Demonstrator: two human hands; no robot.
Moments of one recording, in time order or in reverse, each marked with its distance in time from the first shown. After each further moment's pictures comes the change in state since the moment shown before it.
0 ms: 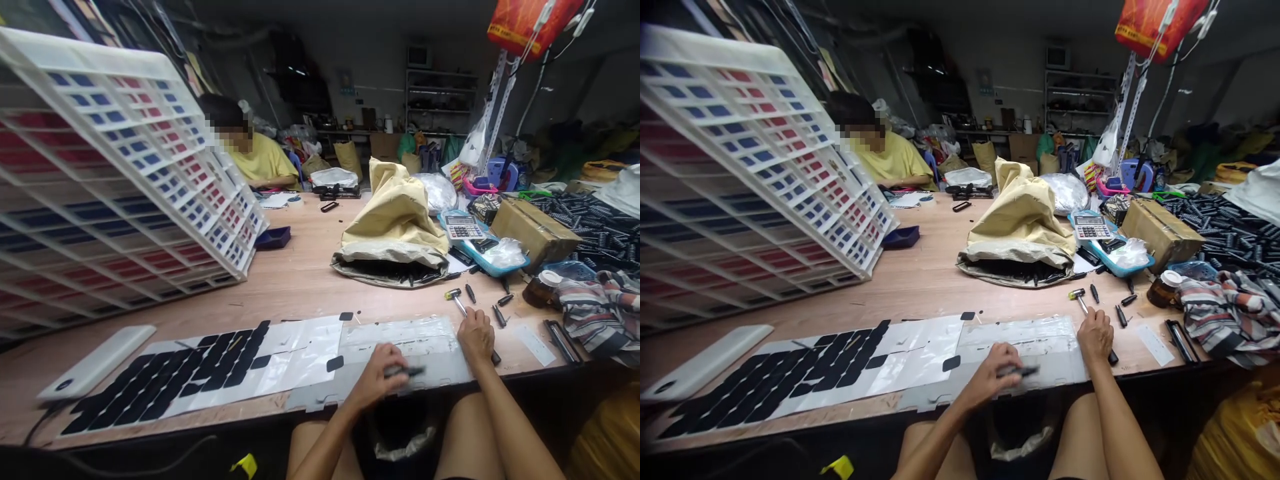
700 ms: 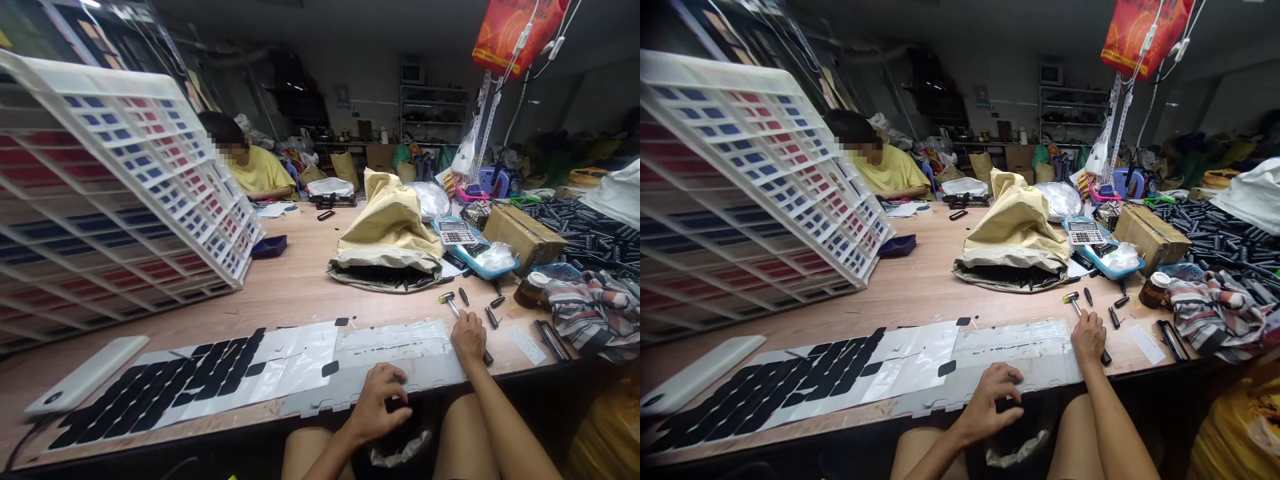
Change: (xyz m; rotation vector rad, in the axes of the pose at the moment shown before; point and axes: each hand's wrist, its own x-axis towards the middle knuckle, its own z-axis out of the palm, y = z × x) left_hand -0.028 0.020 0.028 0.182 0.044 0.084; right_hand -0.002 -0.002 -0.002 -0.004 -0.001 0.015
